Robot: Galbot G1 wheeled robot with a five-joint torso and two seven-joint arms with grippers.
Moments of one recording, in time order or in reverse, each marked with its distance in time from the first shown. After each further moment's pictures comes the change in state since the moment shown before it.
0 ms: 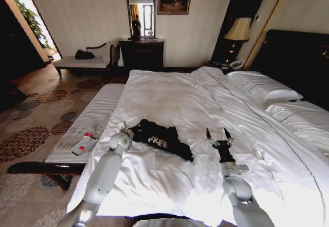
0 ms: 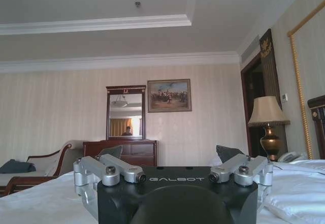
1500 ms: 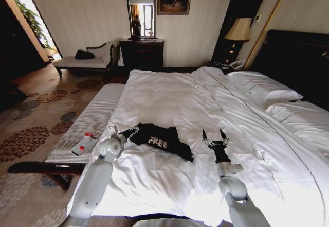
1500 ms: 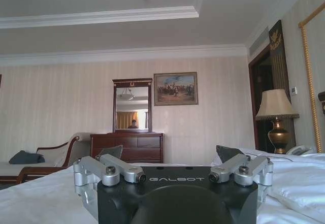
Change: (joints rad) left arm 0.023 0.008 -0.030 -0.035 -0.055 0.012 -0.024; right arm 0.000 0.011 -0.038 -0.008 -0.039 -0.014 0.003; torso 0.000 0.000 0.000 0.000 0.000
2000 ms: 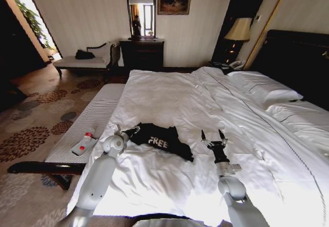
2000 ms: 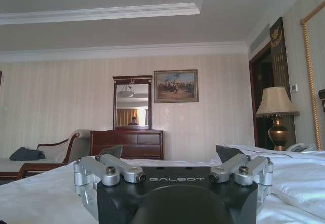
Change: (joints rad) left arm -0.014 -0.007 0.002 0.036 -0.006 -0.002 0.010; right arm 0.002 0.004 -0.005 -0.012 -0.009 -0.001 0.001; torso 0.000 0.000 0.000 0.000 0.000
